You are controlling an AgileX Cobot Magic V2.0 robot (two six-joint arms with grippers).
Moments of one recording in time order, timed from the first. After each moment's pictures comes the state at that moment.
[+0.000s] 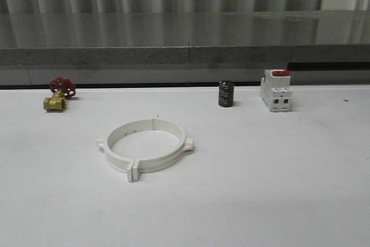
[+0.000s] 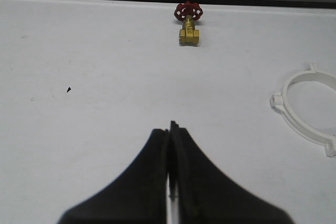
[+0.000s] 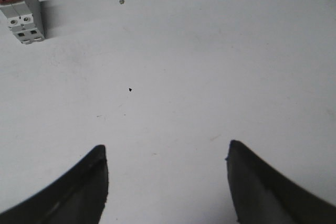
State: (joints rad) left arm 0.00 0.53 -0.51 -0.08 0.62 0.05; right arm 0.18 0.73 -0.72 -0.46 0.86 0.64
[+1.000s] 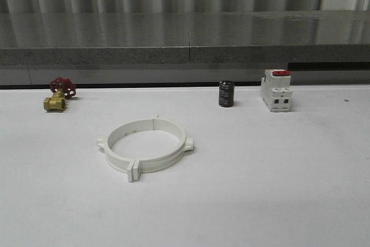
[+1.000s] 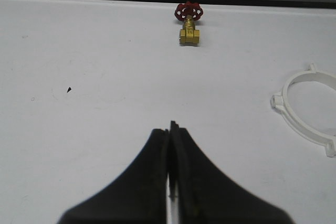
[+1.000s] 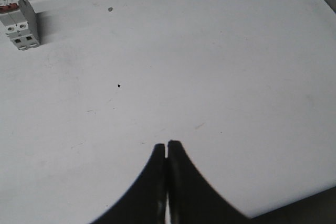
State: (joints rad) left arm 0.00 0.53 -0.51 -0.08 0.62 0.05; right arm 0.18 0.52 -0.65 -0.46 0.93 0.64
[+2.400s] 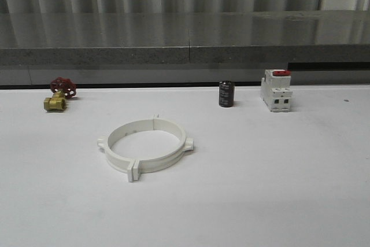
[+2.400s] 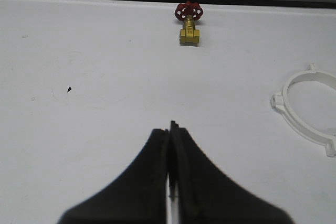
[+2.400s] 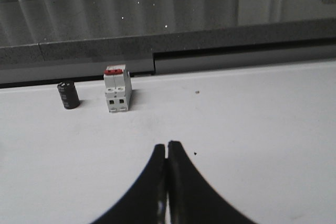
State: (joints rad) left arm 0.00 0.53 -0.51 -0.08 0.62 0.05; right arm -0.01 -0.01 0.03 0.05 0.12 0.05
